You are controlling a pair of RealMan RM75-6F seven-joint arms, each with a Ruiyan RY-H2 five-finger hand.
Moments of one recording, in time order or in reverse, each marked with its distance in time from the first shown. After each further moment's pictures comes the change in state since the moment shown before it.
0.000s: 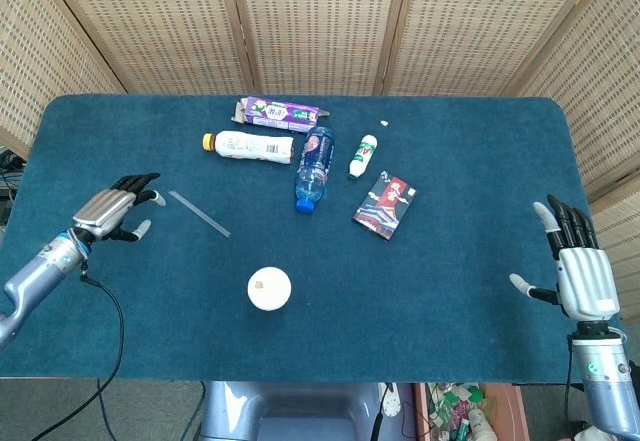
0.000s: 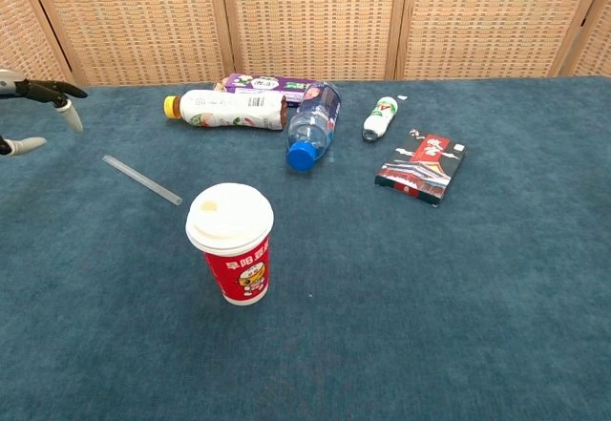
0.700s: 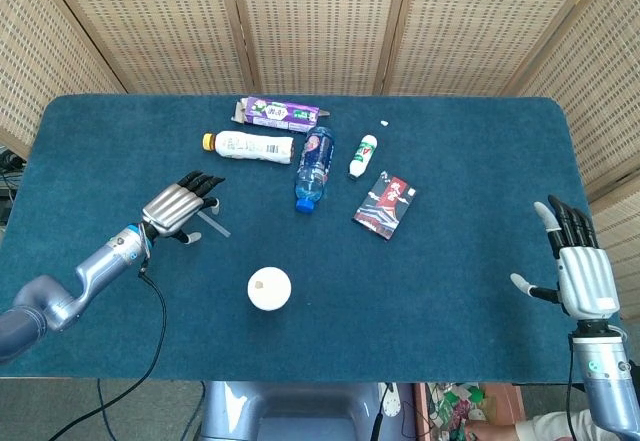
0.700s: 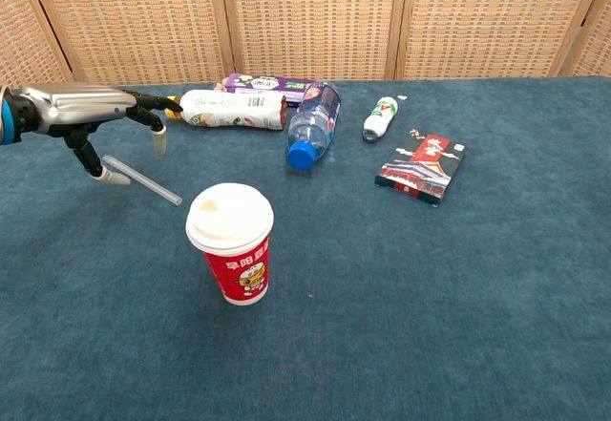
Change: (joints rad) left arm -0.102 -0.211 -0.037 0.144 0.085 -0.009 0.203; right arm 0.004 -0.003 0.004 0.012 0.016 -0.022 0.010
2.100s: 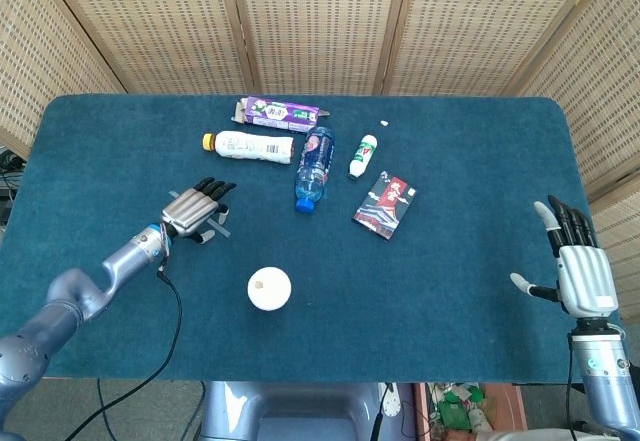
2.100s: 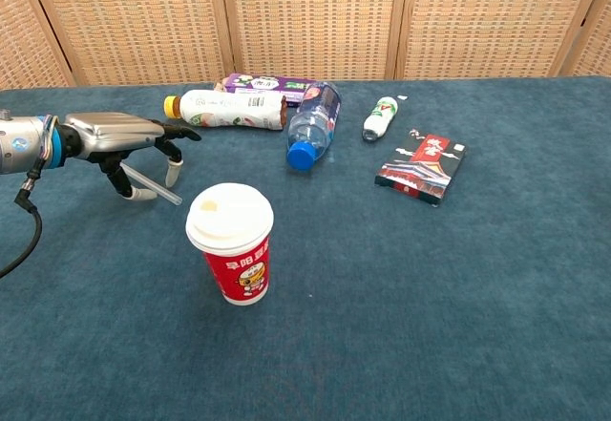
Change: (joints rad) left arm -0.050 -0.201 0.058 0.290 0.032 -0.079 -0.143; right arm 0.004 -0.003 0.006 0.007 0.018 -0.023 0.011
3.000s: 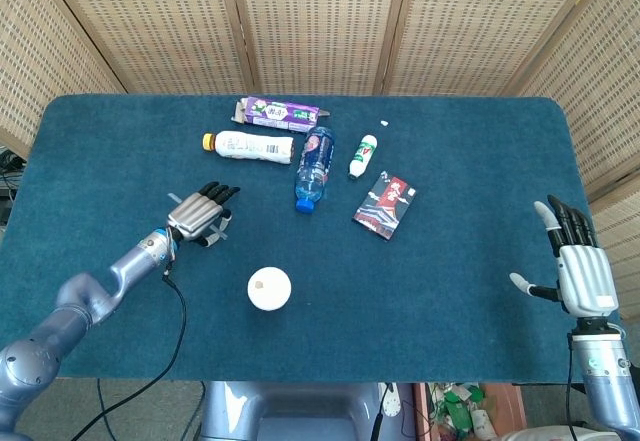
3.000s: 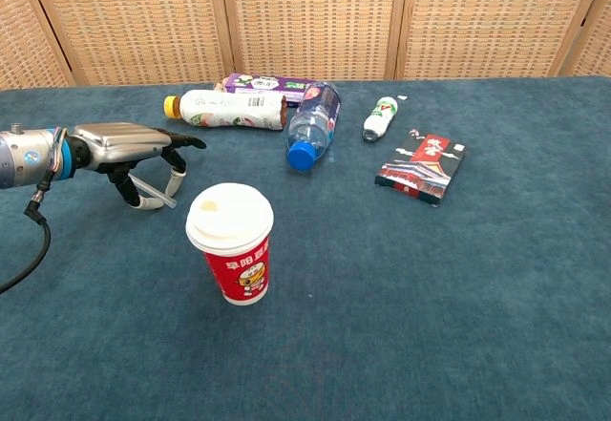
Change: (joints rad) left arm 0.010 -0.055 0.000 0.043 -0.016 0.005 0.015; right arm 0.000 0.004 0.001 -0.001 -0.002 -0.003 0.021
